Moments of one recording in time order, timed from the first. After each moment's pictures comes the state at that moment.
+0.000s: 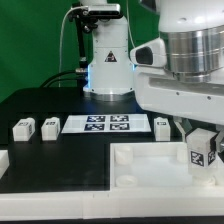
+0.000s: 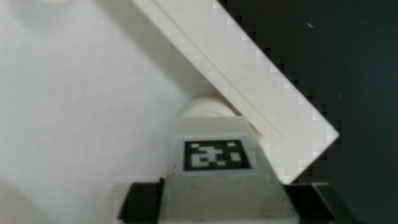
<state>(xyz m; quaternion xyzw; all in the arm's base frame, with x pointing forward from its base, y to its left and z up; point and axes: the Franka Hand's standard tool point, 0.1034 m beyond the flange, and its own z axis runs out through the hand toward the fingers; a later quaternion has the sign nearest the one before) 0.627 0.111 0.083 -0.88 0.46 0.06 0.07</state>
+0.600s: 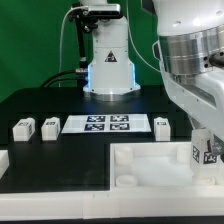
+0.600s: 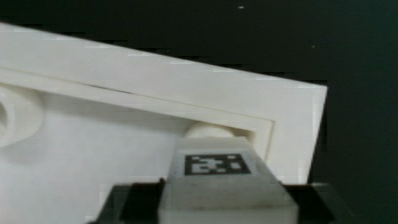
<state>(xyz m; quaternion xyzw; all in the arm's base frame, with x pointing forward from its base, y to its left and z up) 0.626 0.120 0.082 -0.77 0.63 0.08 0.07</state>
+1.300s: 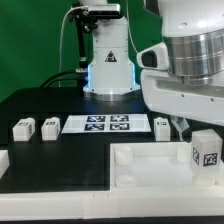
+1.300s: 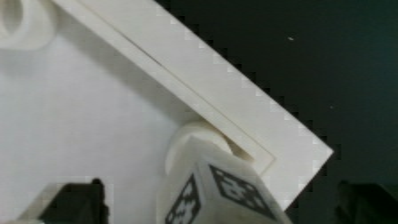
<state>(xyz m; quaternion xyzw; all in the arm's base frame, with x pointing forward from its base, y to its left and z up) 0.623 0.121 0.079 -0.92 0.37 0.06 0.08</state>
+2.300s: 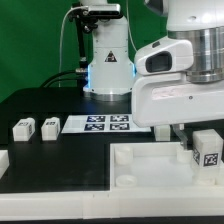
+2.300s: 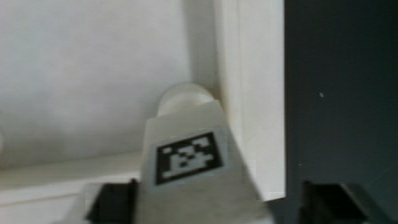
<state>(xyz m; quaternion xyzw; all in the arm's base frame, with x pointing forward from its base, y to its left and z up) 0.629 0.119 0.082 -0.99 0.08 0.02 0.06</state>
